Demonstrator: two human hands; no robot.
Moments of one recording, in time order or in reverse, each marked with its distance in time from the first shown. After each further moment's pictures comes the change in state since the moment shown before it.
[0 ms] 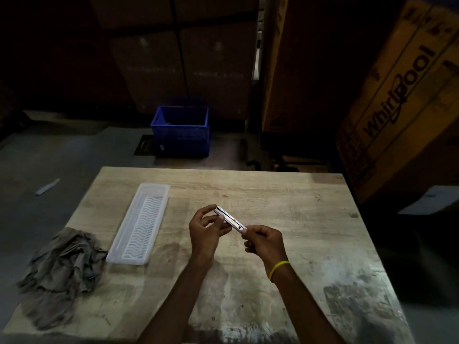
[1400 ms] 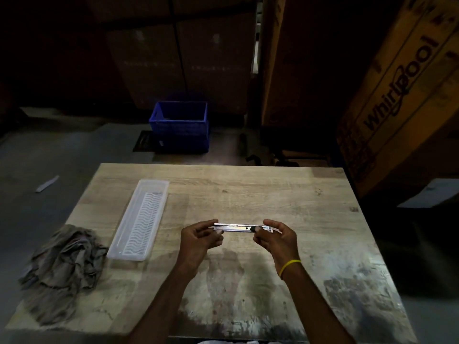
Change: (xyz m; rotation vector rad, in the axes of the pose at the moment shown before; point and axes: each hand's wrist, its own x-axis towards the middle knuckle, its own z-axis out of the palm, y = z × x) left_hand -0.004 -0.019 -0.043 0.057 -0.176 -0.100; right_hand 0.012 0.013 -0.028 0.254 0.083 -0.012
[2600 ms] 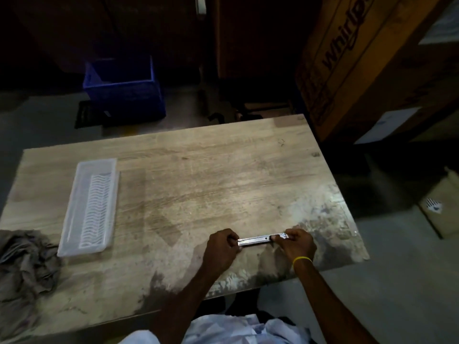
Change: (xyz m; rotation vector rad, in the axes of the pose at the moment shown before) left_hand -0.033 -0.141 0.073 0.940 -0.371 -0.065; right_hand -0.008 0.077 -0.163 -0.616 0.584 0.112
